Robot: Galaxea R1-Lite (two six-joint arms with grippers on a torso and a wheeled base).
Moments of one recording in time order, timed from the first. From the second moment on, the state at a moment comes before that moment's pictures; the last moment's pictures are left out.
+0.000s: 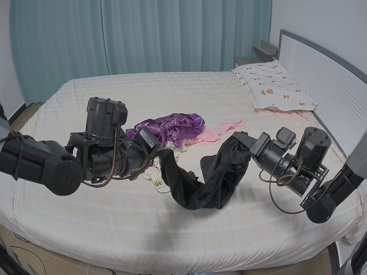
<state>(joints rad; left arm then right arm) -0.53 1.80 -0.95 -0.41 -0.06 -1.12 0.52 1.97 -0.58 -1.43 0.08 0.87</state>
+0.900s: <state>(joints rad) -0.47 1.83 -0.83 -0.49 -0.16 -1.25 0.52 2.07 -0.47 -1.55 0.01 0.95</state>
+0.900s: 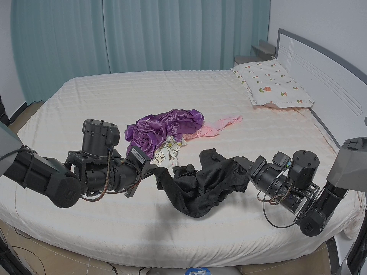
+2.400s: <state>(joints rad) -0.48 1.75 -0.78 -0.47 -0.16 -1.24 0.58 2.03 -0.46 -1.55 -0.01 0.94</state>
